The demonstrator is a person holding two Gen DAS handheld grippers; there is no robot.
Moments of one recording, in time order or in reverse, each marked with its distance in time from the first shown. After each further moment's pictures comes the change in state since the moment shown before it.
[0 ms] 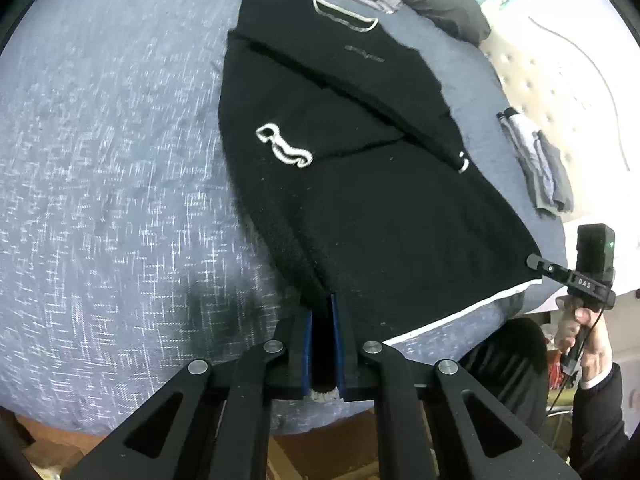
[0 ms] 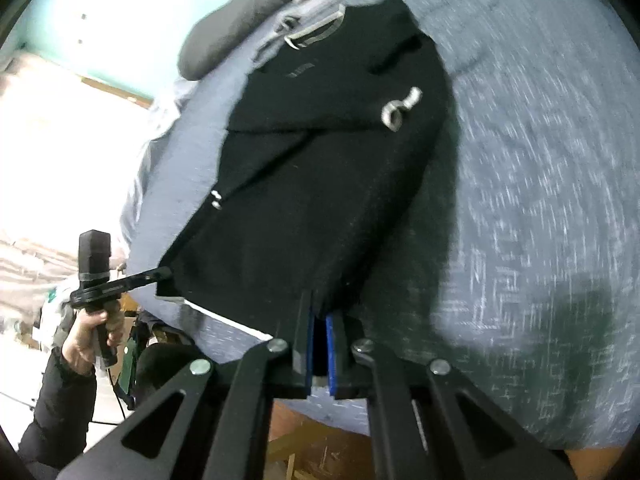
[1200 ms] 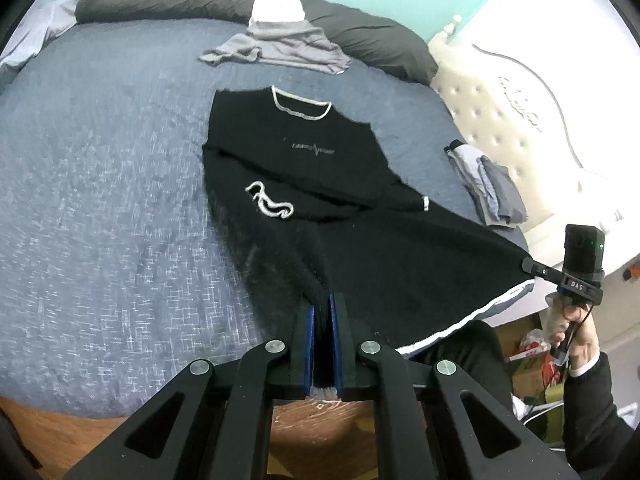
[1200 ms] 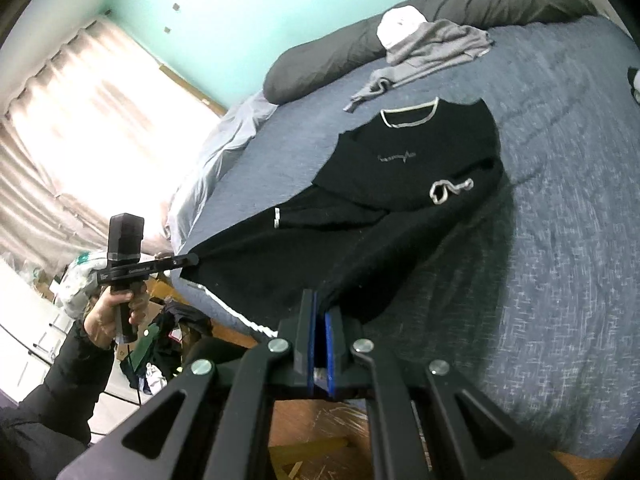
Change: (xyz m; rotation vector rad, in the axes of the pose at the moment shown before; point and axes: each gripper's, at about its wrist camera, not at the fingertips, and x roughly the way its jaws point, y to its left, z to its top) left arm -0.112 -0.064 -0.029 0.104 -0.182 -0.049; right arm -0.098 0.085 -0.012 -0.228 -0.130 0.119
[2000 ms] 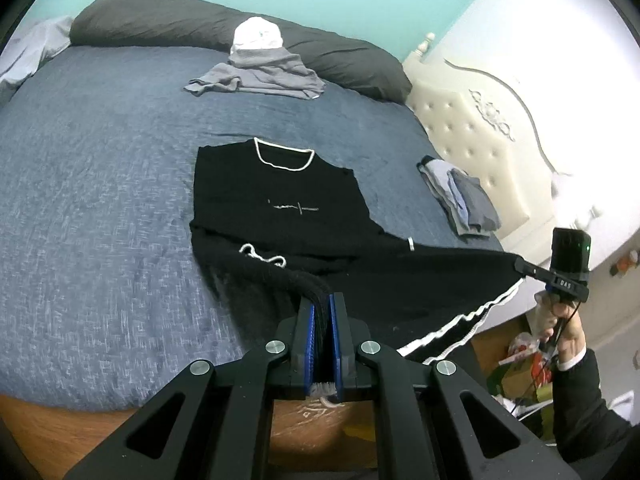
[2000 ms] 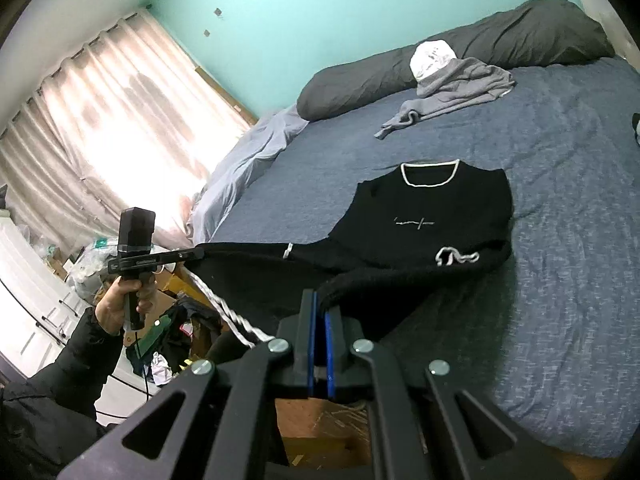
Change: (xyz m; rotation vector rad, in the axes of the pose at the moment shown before) left arm -0.045 -0.024 -0.005 0.021 -0.075 -0.047; right arm -0.063 0.029 -0.006 -0.080 -0.062 0.047
